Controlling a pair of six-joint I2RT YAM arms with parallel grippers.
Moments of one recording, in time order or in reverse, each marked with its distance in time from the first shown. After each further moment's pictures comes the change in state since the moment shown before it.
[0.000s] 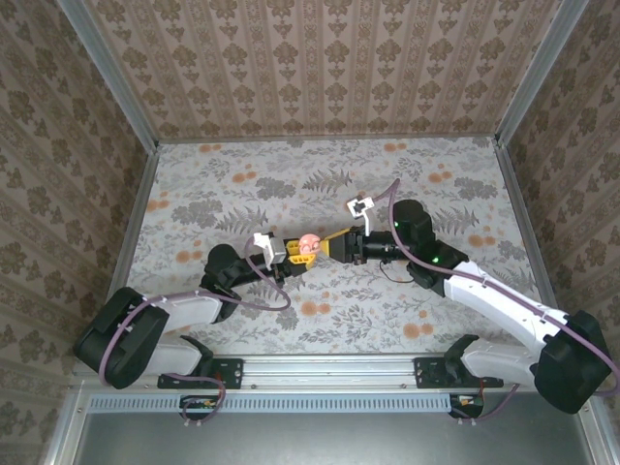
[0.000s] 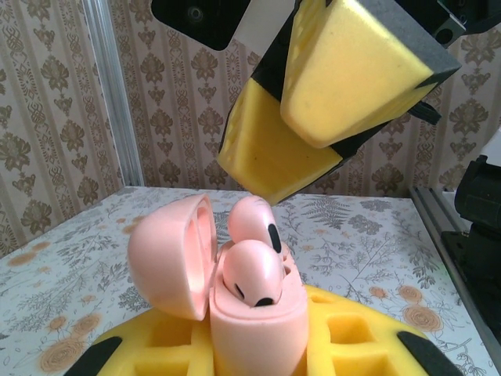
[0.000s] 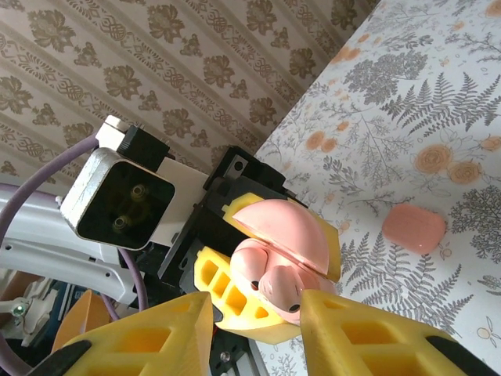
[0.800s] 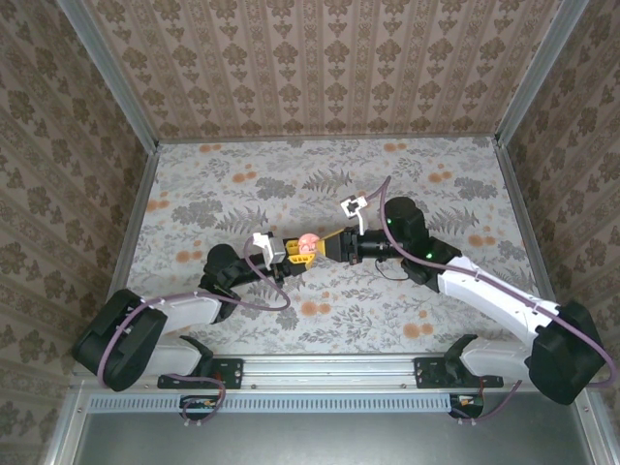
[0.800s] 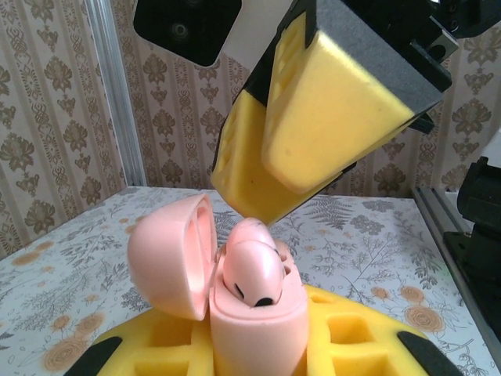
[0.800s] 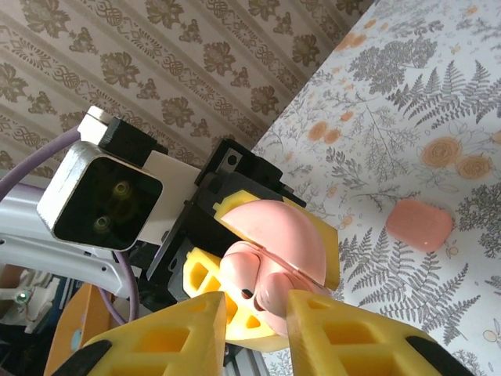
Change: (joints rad) left arm 0.001 -0.015 0.000 -0.017 -0.004 0.003; right arm 0.011 0.041 0.026 -0.011 -0.013 -0.028
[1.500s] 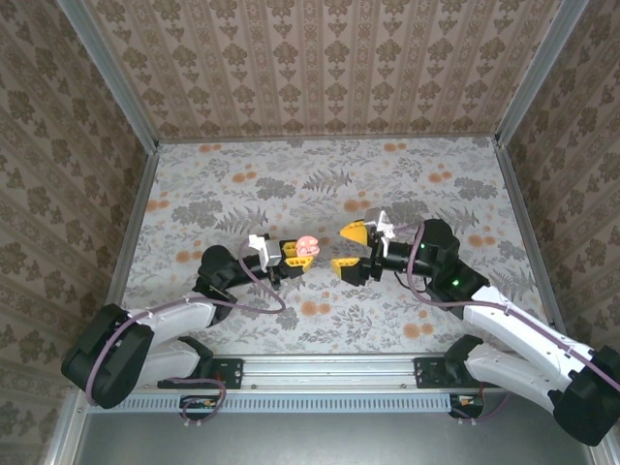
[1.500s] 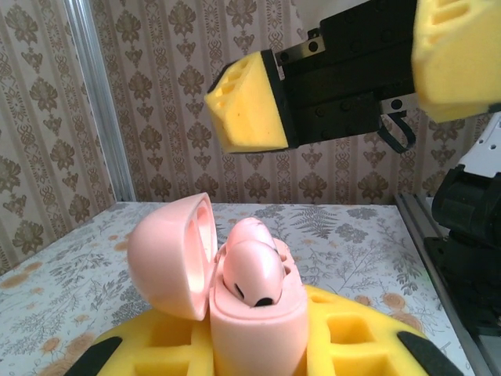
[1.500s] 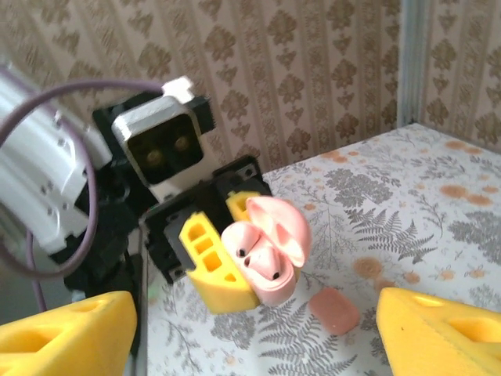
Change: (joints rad) left arm 0.000 -0.104 0.000 -0.079 0.039 0.000; right arm -0.018 -0.260 -0.174 0.127 0.024 -0.484
